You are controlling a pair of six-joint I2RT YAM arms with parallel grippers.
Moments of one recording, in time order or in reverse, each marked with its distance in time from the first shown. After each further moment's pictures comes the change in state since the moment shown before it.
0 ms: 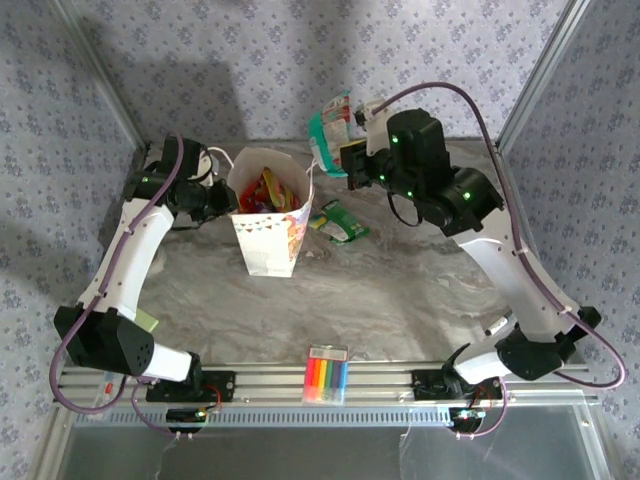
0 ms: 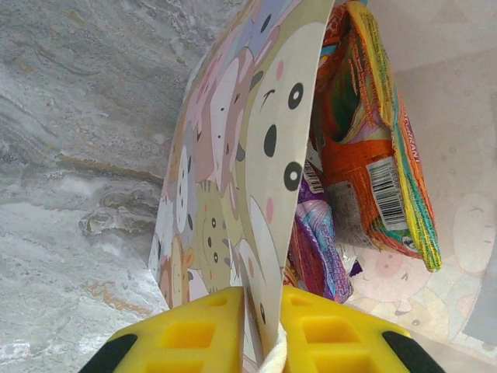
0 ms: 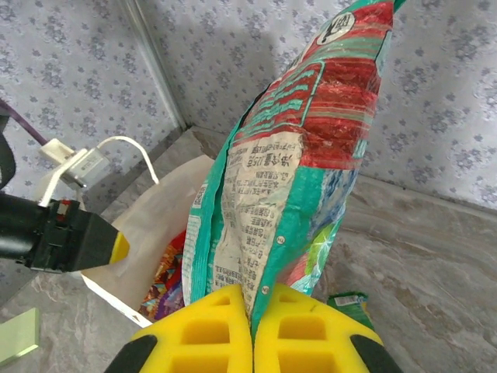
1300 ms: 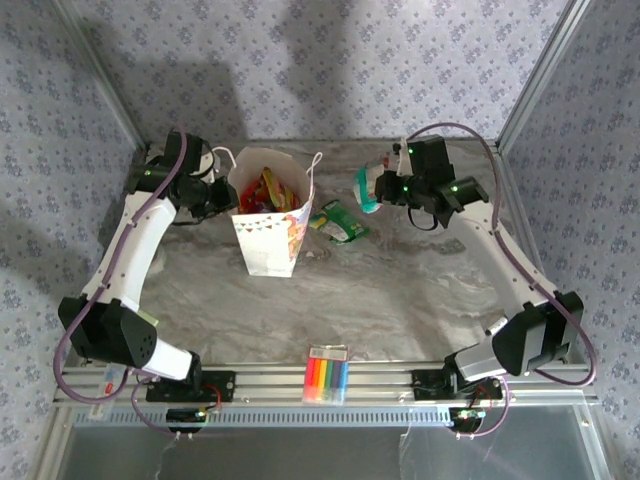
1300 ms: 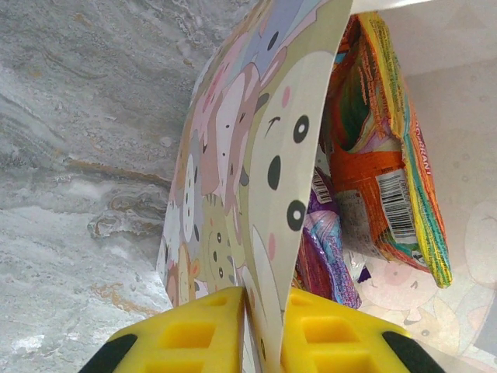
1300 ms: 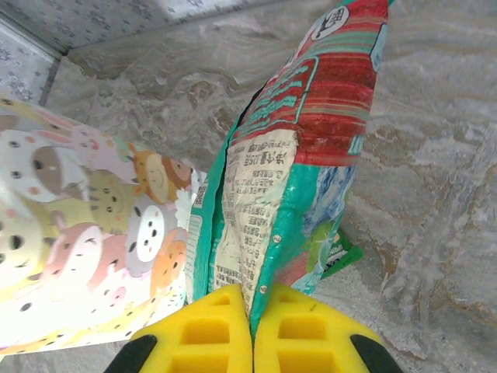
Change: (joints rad) left arm 0.000 0.044 0.048 -0.033 -0.015 0.016; right arm -0.343 -0.021 -0.456 0.091 -0.228 0.204
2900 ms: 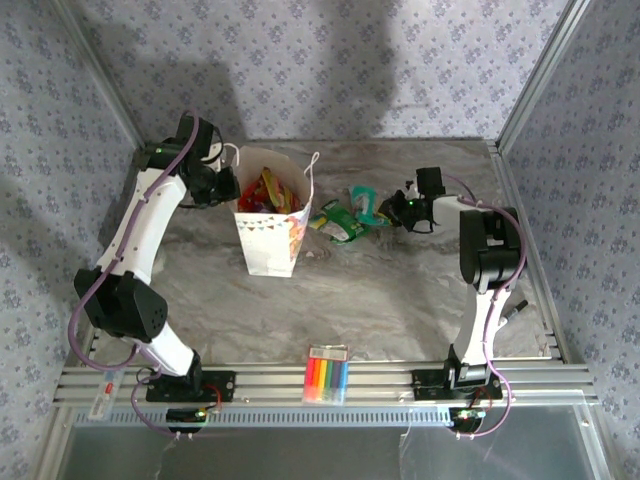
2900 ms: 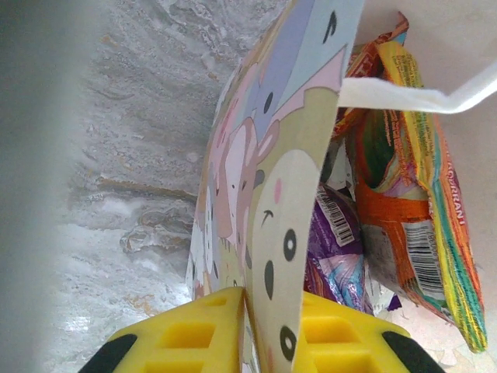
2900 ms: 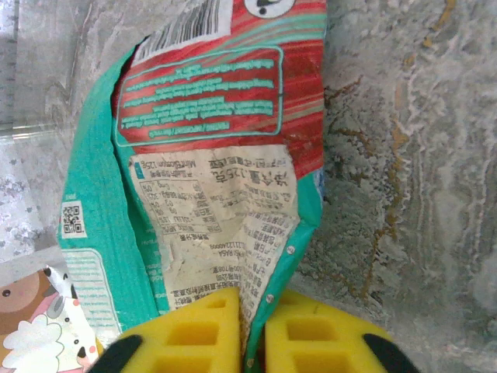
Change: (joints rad) left arm -0.013 0.166 0.193 -0.117 -0.079 0.057; right arm -0.274 0.586 -0.196 0.529 -0.424 0.359
